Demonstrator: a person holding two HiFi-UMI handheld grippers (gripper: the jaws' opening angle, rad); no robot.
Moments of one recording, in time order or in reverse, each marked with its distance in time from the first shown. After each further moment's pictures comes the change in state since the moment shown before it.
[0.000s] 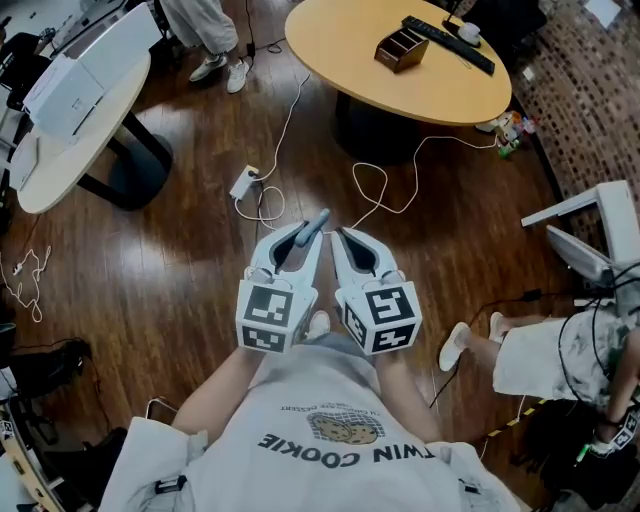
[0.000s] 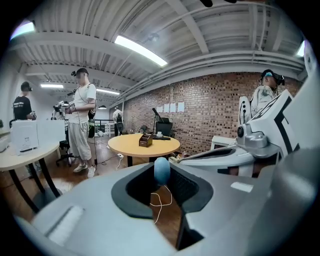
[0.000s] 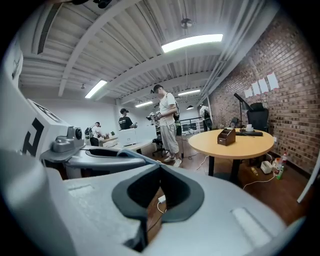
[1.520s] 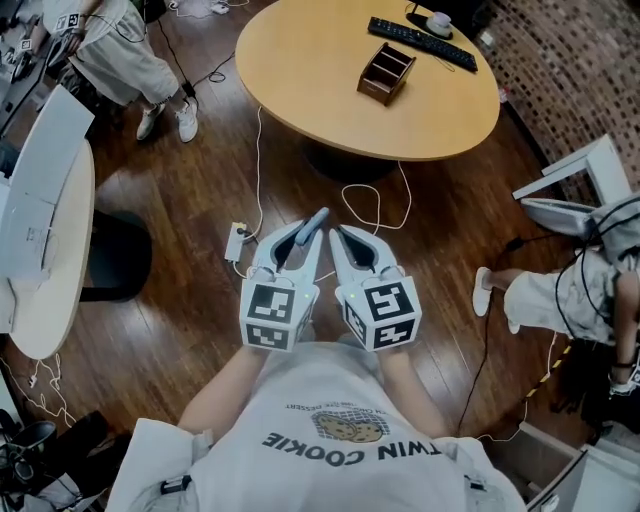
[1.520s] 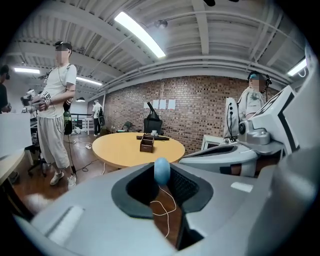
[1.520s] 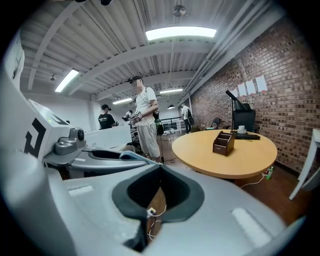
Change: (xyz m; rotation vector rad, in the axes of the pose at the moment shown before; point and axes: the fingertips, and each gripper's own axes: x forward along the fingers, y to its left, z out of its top) left arm 0.204 0.202 0.052 0.036 0.036 -0.263; right arm 0.252 -0.087 0.089 0.063 0.015 -0.250
